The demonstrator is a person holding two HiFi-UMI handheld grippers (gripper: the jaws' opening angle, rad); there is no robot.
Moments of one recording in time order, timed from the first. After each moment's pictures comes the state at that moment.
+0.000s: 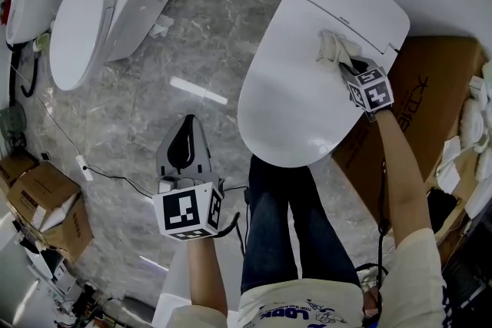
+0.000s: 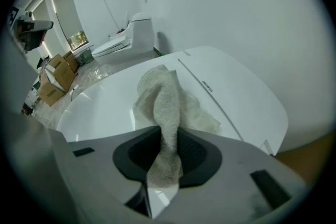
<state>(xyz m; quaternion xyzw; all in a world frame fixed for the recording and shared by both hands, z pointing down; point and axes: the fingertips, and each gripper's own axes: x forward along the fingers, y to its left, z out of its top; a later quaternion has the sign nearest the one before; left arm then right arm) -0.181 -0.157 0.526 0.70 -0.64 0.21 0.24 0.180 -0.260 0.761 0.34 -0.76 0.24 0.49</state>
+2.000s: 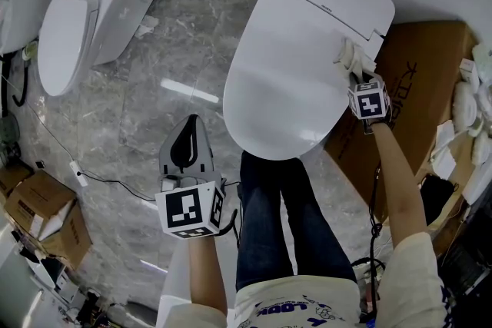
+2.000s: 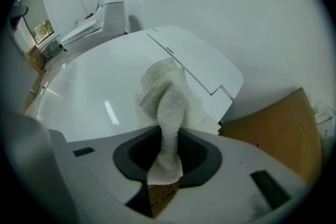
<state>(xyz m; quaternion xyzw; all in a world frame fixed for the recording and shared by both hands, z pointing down) -0.143 -0.140 0.539 0.72 -0.61 0.21 0.25 0.282 -0.196 0.764 0.46 -0.64 0.26 0.56</state>
